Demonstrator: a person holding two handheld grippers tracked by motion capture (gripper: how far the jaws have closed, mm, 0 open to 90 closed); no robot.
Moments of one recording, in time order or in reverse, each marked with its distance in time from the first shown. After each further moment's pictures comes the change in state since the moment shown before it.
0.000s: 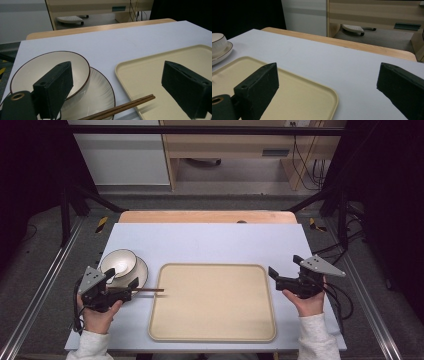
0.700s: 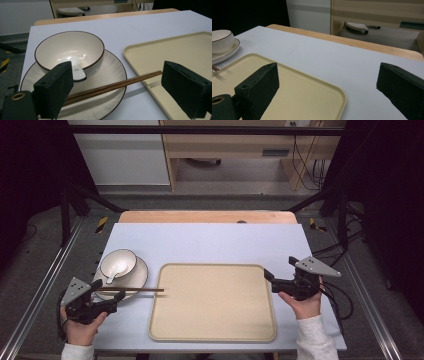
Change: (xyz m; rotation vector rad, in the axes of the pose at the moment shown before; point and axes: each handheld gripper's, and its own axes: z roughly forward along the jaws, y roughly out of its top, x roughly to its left) left arm 0.022 -0.024 -0.028 0.059 0.000 -0.006; right arm 0.014 0.004 -0.001 0.021 0.024 -0.015
